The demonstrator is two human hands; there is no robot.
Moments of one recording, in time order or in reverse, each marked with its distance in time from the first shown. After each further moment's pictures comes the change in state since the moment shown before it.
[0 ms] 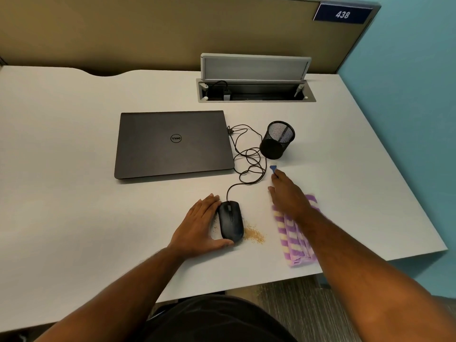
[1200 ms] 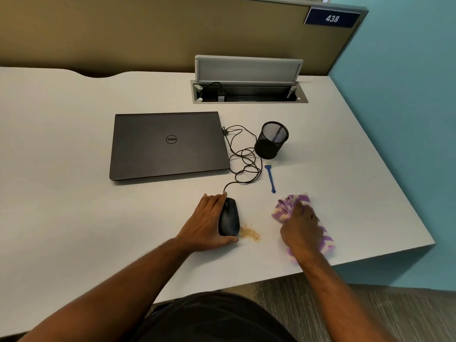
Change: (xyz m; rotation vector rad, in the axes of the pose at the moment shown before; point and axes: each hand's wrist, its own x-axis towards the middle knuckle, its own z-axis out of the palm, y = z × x) left_hand 0.018 0.021 -0.006 -0.017 -0.028 0.094; right_hand -0.095 0.013 0.031 -0.020 0.132 0.480
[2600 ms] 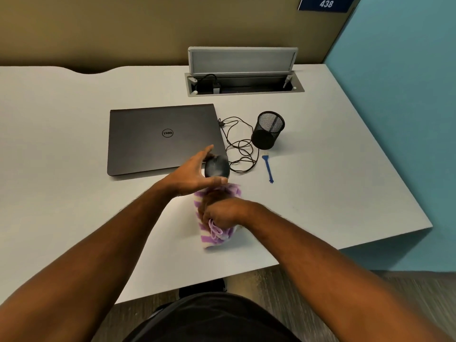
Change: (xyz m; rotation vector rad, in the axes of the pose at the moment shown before) left_hand 0.047 0.006 -0.114 -0.467 -0.143 -0.222; right_hand -0.025 -0.151 -0.019 -0.060 -0.731 -0.942
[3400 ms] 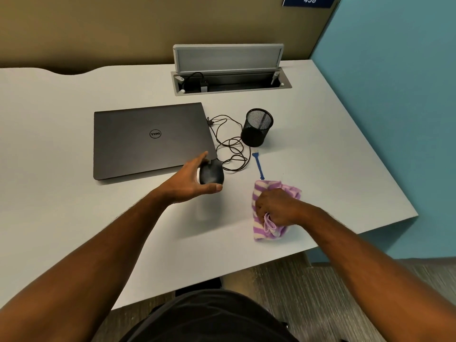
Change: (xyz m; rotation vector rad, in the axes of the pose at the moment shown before) left_hand 0.008 -0.016 0.020 -0.011 0.003 -0.001; right_hand -0.095 0.124 0.007 -0.292 0.174 0.063
